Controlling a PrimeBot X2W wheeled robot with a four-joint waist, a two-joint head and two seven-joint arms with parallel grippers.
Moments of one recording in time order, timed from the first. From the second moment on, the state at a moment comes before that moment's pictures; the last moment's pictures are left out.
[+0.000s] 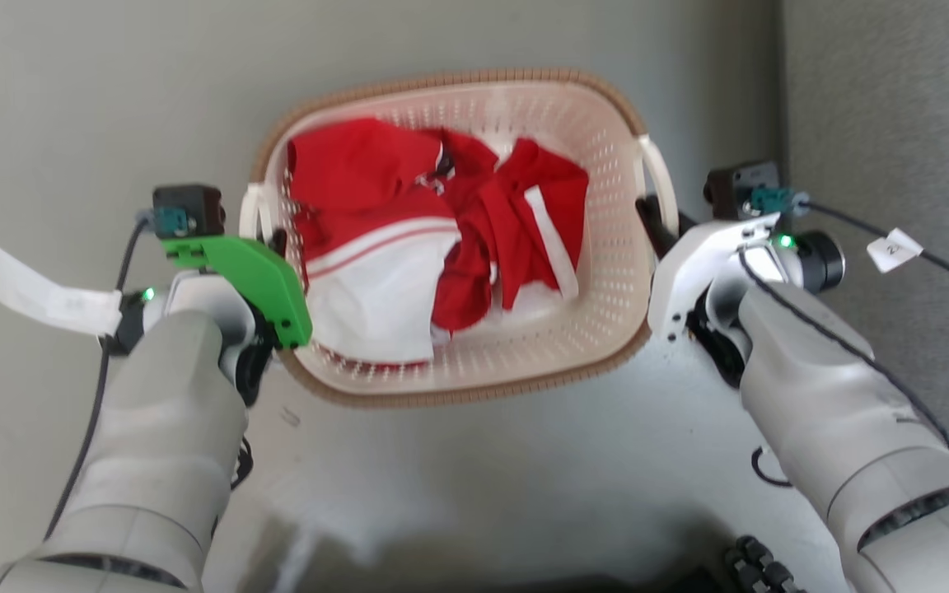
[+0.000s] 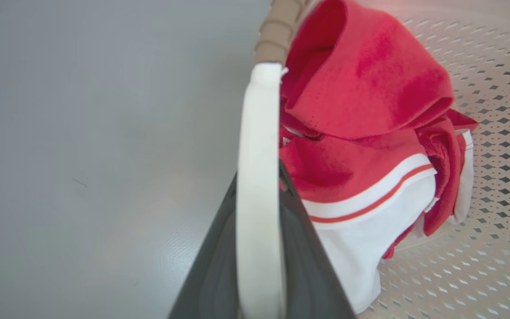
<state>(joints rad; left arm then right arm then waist) -0.90 -0.03 -0.34 1.23 -0.49 -0.12 -0.06 -0.84 -0.01 0.44 1.19 0.31 0.13 -0.21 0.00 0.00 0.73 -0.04</state>
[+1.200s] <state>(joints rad) -0.71 -0.03 -0.32 1.29 -0.60 -0.13 0.22 -0.62 -0.01 0.56 1.17 0.56 0.14 0.06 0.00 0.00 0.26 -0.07</state>
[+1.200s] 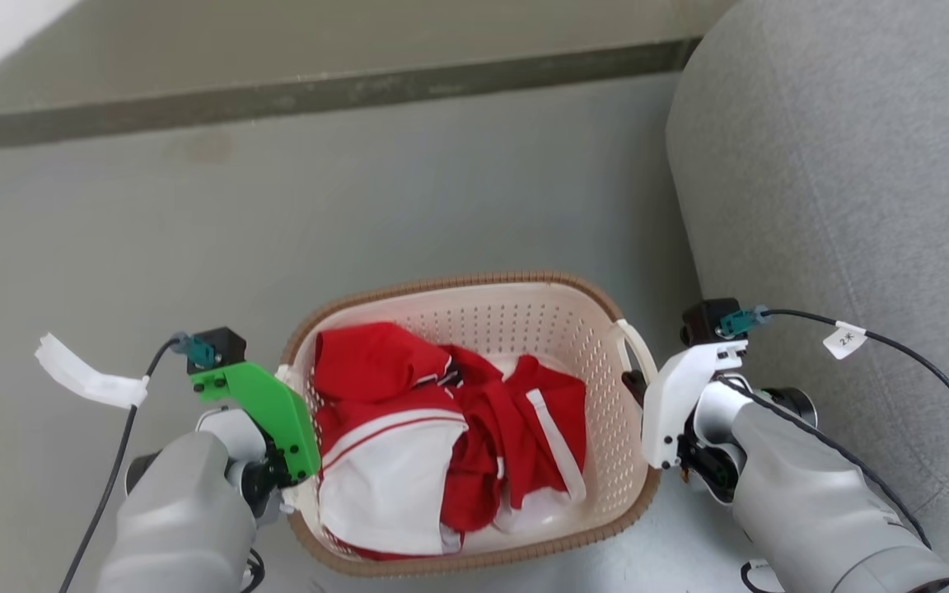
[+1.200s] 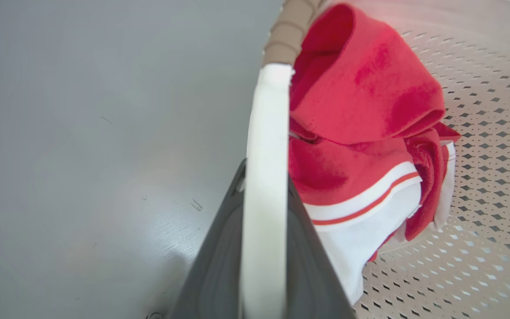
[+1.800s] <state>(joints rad) -0.60 -0.03 -0.32 1.30 -0.63 -0.13 0.30 -0.54 0.00 0.59 1.18 0.64 0.14 0.16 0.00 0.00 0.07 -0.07</state>
